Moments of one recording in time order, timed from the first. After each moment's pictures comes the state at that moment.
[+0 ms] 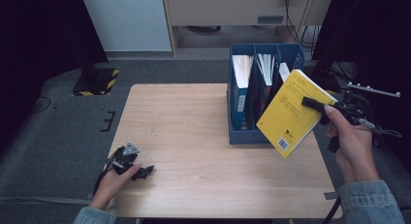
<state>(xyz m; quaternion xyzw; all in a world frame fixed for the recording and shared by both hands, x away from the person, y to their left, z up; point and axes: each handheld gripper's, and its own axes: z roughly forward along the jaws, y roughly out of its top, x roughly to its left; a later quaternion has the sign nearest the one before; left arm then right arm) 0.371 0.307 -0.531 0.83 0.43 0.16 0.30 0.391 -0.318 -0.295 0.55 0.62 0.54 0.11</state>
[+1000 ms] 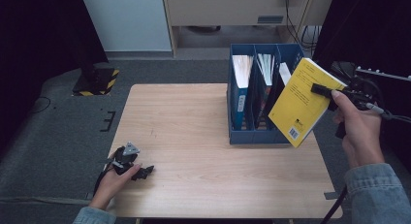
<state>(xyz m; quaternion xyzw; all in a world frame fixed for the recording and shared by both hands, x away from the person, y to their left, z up) 0.371 0.307 -0.531 0.83 0.43 0.16 0.30 0.411 -0.329 -0.267 0.57 0.62 0.52 0.16</state>
